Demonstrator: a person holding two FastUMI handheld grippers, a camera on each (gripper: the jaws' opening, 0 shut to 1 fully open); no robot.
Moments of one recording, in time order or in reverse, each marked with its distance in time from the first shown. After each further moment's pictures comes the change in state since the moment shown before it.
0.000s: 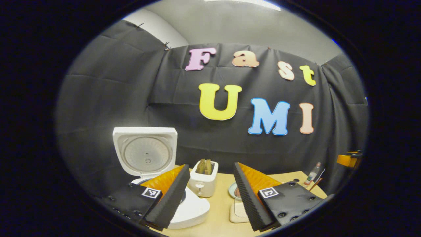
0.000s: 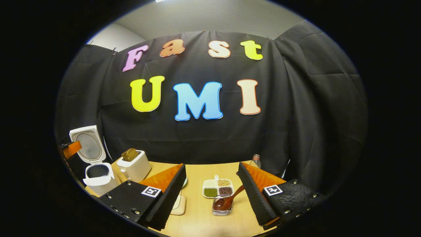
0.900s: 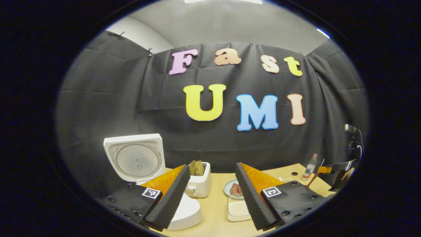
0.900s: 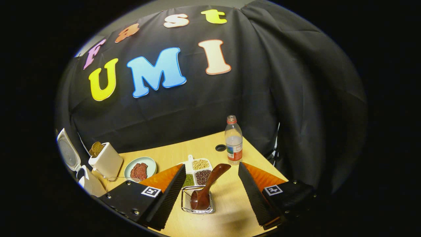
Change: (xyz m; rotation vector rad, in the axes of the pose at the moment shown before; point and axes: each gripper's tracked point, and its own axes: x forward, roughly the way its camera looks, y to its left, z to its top) left arm 0.004 -0.041 -0.012 0.108 0.048 -0.037; right arm 0.114 -0.093 -0.137 0.225 0.285 -0.155
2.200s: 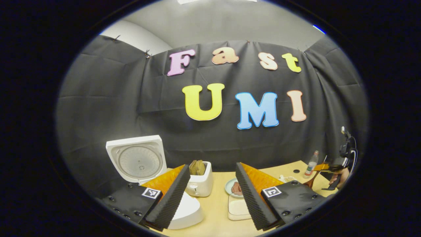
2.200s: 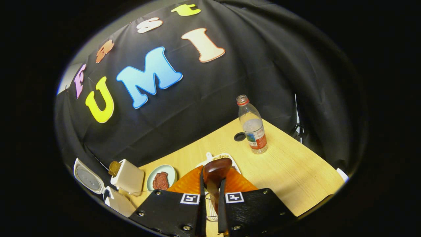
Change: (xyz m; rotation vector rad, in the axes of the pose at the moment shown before) left arm -0.010 -0.013 0.005 0.021 -0.001 0.006; right arm 0.017 0.036 0.022 0.219 -0.001 0.176
